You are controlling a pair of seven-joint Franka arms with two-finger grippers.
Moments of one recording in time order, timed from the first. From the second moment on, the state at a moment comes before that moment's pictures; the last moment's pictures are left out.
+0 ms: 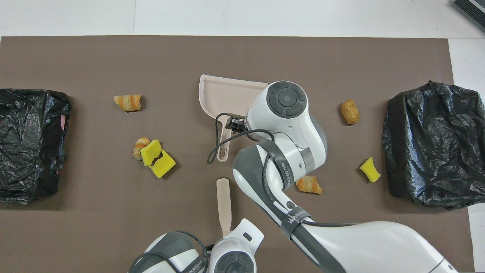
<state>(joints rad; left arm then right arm) -1.03 -0.09 0.02 -2.40 -0.06 2.17 -0.96 0.44 0.43 0.11 -1.62 0.09 2.12 0.80</state>
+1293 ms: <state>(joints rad) -0.58 -0.41 0.04 -2.39 -0.06 1.71 -0.43 0.55 0.54 0.11 -1.54 0.01 2.16 0.85</state>
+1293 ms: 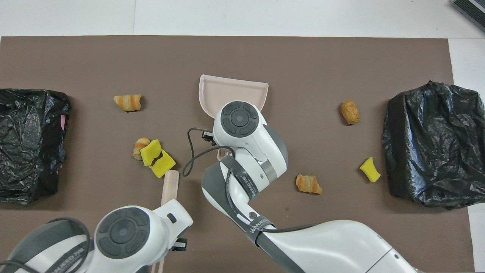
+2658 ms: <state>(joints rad) -0.06 -0.14 0.02 -2.27 -0.01 1.95 -0.12 0.40 0.37 0.10 -1.55 -0.01 1.84 -0.11</state>
